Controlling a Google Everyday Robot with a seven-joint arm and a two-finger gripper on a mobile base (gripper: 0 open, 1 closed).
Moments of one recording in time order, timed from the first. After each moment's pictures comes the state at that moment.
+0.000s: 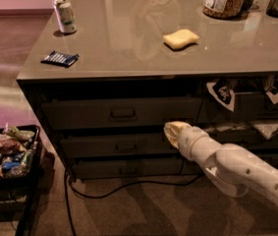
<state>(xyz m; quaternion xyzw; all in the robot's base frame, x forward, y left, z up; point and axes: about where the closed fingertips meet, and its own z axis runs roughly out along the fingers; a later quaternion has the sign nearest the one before) 0.601 -0.119 0.661 -0.64 0.51 -0.22 0.53</state>
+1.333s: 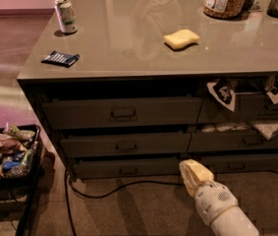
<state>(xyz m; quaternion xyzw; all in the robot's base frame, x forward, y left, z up) 0.440 -0.146 0.692 -0.57 0.46 -0.31 0.61</state>
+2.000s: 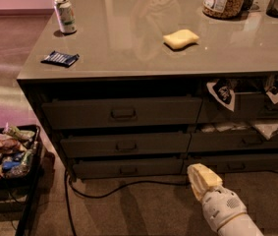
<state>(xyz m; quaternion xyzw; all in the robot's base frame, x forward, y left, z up) 0.424 -0.170 0.694 -0.55 0.48 -0.33 0.60</state>
